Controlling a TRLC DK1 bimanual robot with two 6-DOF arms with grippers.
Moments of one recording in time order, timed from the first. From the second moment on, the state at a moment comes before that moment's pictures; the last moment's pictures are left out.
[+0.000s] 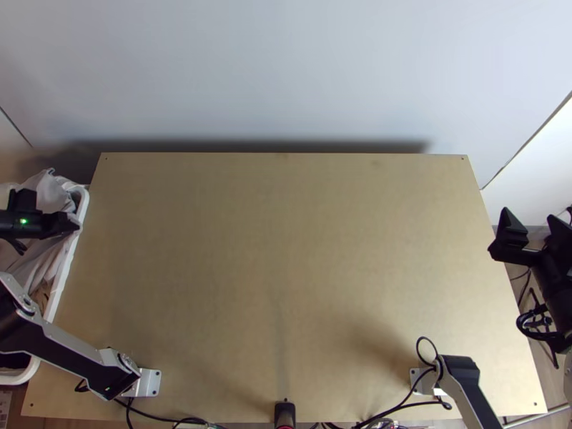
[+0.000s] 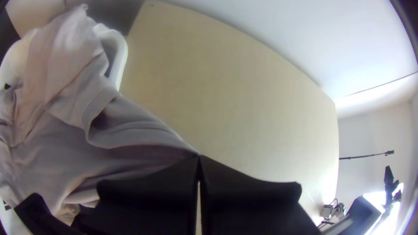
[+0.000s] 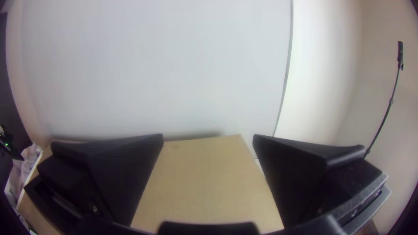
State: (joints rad) left arm 0.74 1.80 1.63 -1.25 0.55 0.56; right arm -0.07 0.69 1.30 -0.83 0.08 0.06
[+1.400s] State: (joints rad) left arm -0.38 1.77 1.92 -1.16 0.37 0.11; right arm 0.01 0.47 0.91 -0.79 0.07 0.07
